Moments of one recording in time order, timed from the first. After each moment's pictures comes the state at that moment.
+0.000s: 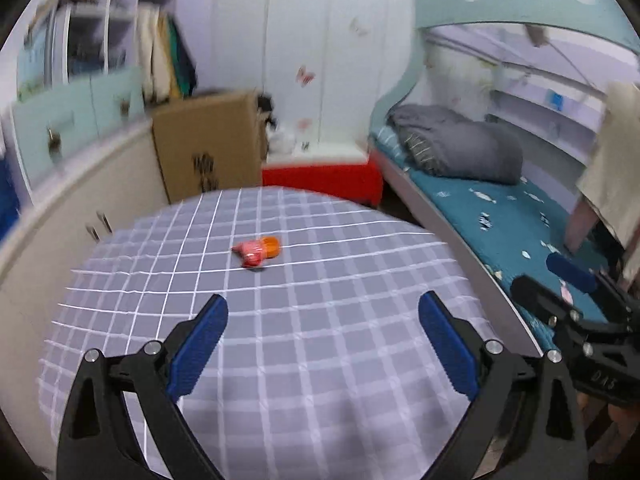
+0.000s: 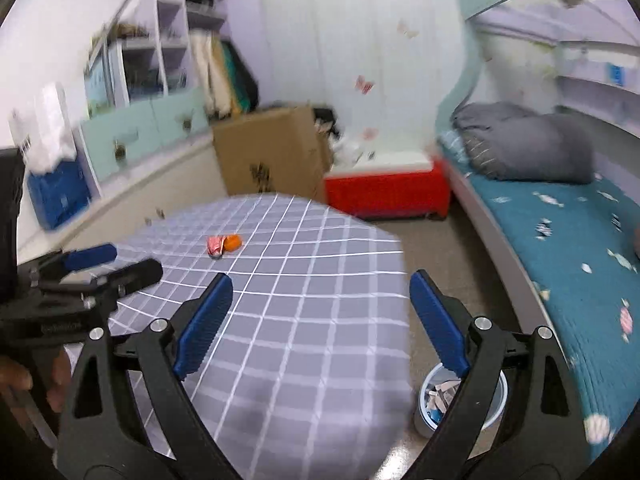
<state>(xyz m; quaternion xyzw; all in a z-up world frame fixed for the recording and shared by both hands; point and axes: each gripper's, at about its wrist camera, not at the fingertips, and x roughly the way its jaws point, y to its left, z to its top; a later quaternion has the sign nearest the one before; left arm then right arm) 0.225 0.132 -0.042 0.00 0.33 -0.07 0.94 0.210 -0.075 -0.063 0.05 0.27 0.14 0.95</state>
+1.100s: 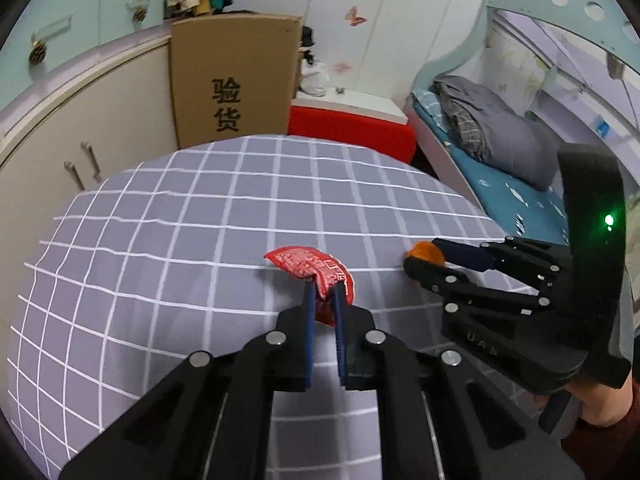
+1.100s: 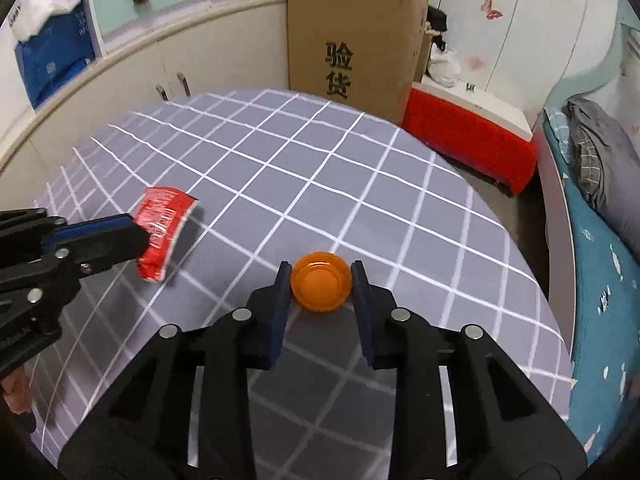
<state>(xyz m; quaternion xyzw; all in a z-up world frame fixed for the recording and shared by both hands) 0.354 0.229 -0.095 -0.07 0.42 -0.05 0.90 0.406 0.088 -0.121 -0.12 0.42 0.24 0.87</state>
